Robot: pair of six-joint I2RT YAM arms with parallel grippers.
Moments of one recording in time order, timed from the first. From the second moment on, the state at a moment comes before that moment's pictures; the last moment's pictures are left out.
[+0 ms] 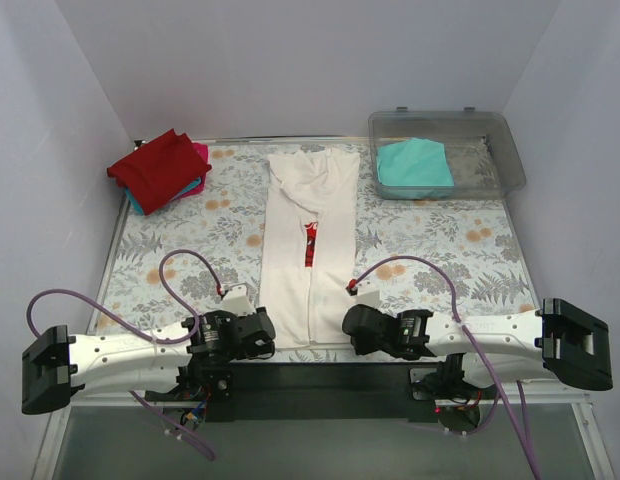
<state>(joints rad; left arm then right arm) -1.25 0.90 0.43 -0.73 -0.43 -1.35 1.32 1.16 0.49 -0.37 0.35 0.91</state>
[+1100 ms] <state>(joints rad) -1.25 0.89 0.37 -0.61 -0.42 -1.36 1.32 1.17 0.51 -0.41 0.36 0.91</state>
